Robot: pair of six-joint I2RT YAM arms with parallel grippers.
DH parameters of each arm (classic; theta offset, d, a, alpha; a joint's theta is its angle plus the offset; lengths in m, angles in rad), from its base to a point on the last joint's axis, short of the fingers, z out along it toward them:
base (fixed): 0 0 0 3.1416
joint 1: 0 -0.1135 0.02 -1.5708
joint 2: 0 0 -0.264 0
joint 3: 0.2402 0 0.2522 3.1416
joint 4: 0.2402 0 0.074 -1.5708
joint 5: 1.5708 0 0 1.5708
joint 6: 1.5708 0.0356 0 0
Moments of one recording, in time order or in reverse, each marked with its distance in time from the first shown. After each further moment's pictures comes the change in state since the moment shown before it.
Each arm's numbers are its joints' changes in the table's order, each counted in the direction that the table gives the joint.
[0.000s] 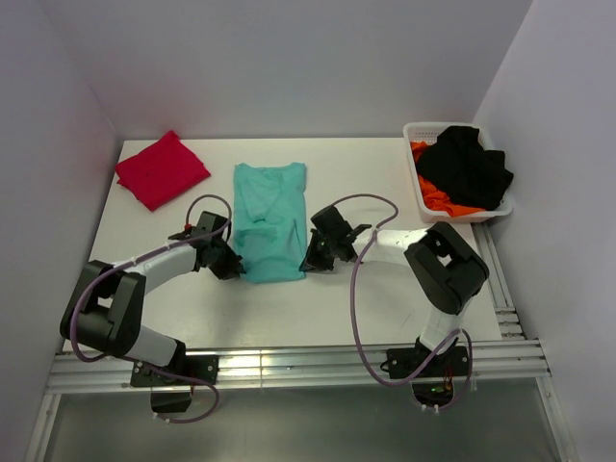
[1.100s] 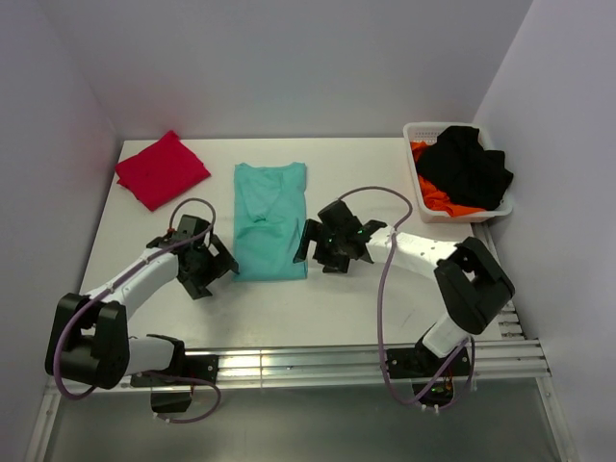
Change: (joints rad) left arm -0.105 0.181 -0.009 0.266 -0.012 0.166; right arm 0.003 0.192 0.015 0.214 0.062 -0.042
